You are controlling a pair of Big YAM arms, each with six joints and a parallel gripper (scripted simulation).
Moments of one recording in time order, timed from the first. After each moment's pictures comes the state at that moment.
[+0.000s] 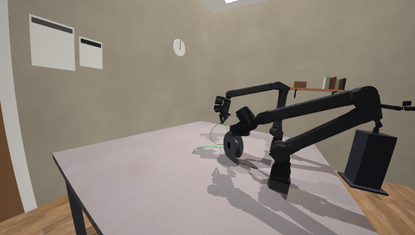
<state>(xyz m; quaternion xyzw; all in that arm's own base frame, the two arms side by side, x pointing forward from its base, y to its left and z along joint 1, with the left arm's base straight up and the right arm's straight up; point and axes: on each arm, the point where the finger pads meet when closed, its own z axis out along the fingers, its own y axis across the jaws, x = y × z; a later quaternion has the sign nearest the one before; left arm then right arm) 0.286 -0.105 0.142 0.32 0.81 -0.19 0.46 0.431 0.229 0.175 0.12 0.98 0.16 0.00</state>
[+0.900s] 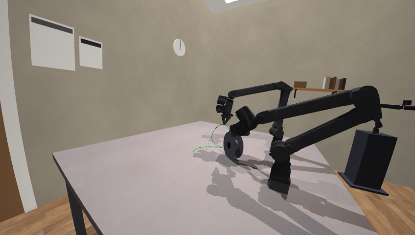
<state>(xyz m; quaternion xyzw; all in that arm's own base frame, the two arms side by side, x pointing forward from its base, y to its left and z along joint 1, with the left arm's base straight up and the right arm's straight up) 0.287 -0.105 0.143 0.32 0.81 -0.19 0.45 0.400 0.258 0.177 0.12 0.98 0.16 0.00</state>
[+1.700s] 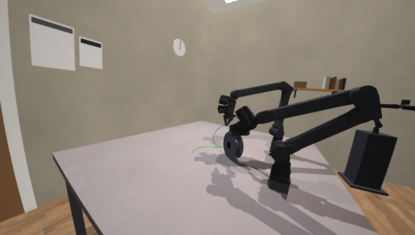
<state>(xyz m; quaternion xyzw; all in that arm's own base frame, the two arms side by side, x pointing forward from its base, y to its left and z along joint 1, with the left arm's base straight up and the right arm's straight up) 0.288 -0.105 0.144 0.32 0.81 -0.19 0.45 0.370 0.290 0.178 0.11 0.98 0.16 0.01</state>
